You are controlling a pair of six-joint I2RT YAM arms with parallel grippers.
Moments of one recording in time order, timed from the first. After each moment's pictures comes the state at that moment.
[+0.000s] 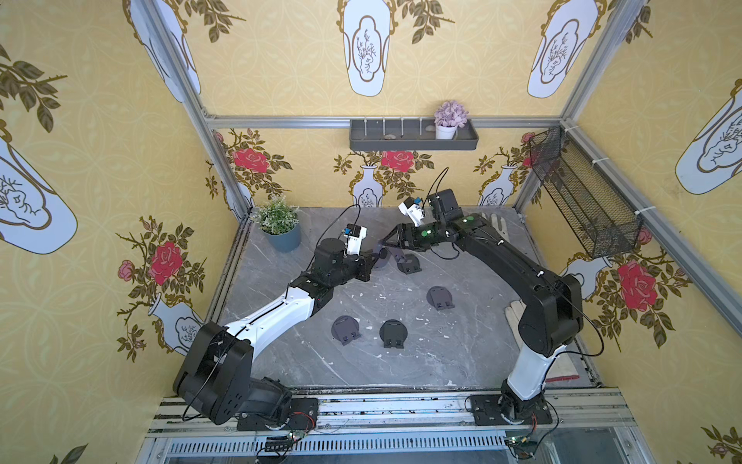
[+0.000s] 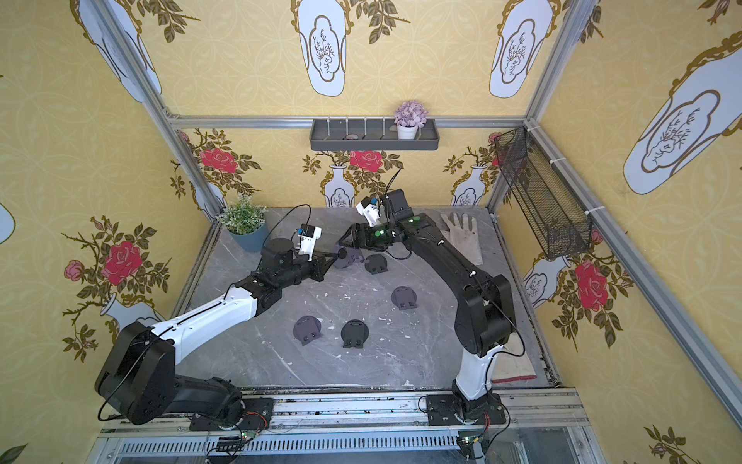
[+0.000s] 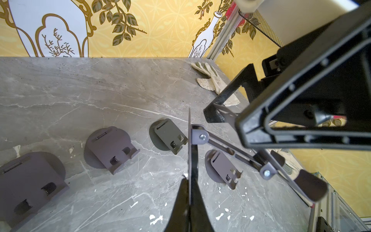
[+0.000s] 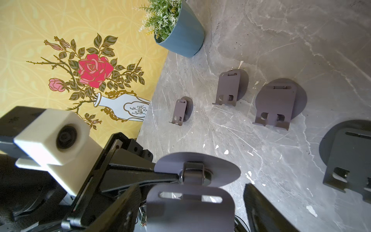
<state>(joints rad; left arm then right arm) -0.53 1.42 0.86 0.19 0.35 -0.33 0.55 1.81 1.65 -0.62 -0.70 0.38</state>
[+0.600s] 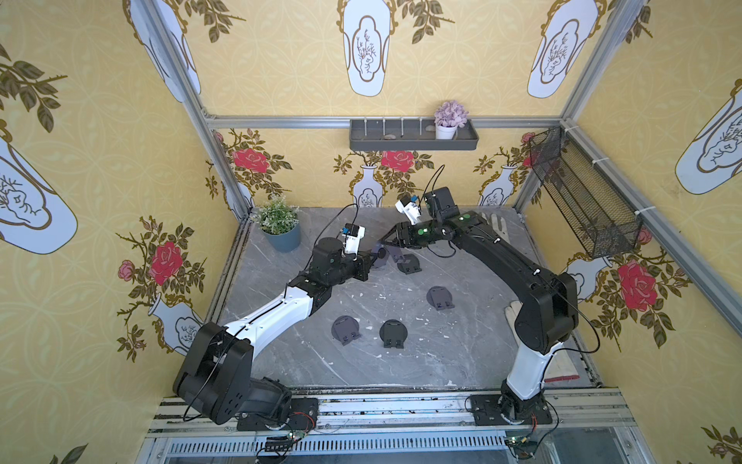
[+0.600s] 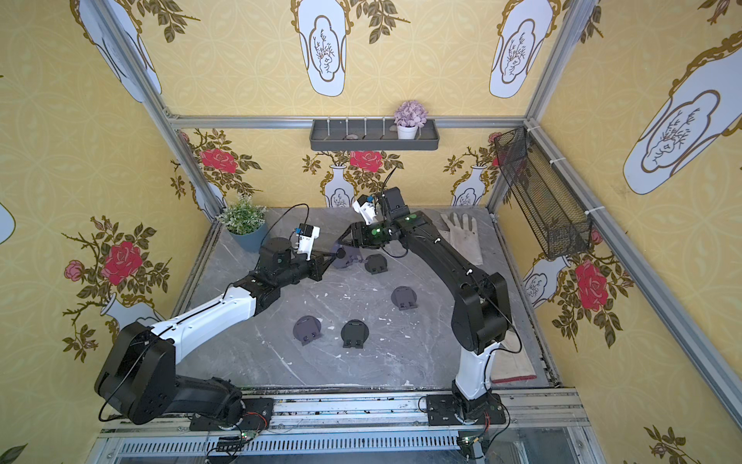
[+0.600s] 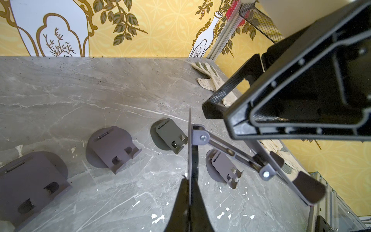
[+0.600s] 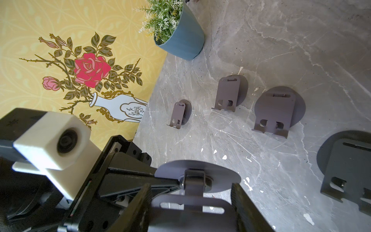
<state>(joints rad) -0.50 1.41 0.86 0.19 0.36 -0.33 0.56 1.83 1.69 -0.64 -0.67 0.36</state>
